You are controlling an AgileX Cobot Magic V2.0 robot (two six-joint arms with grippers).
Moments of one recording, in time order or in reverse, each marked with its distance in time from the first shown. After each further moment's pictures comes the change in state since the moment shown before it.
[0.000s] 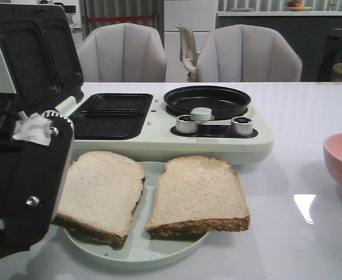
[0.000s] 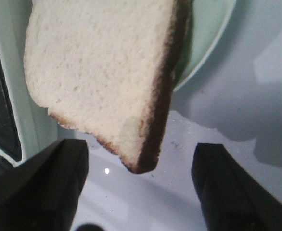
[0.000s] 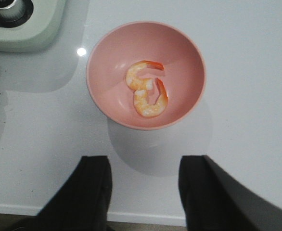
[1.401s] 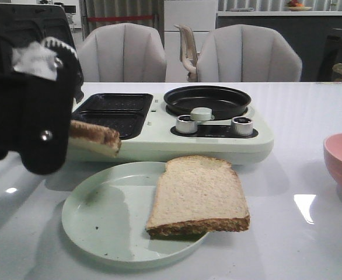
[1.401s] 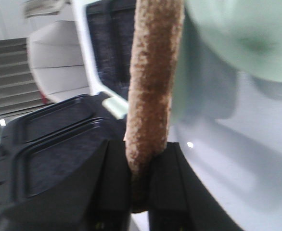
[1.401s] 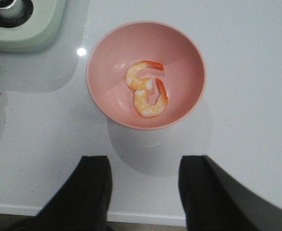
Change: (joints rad) left arm -0.144 -0.088 -0.037 0.096 0.392 -0.038; right arm 0.000 0.000 0.000 0.000 0.000 0.000
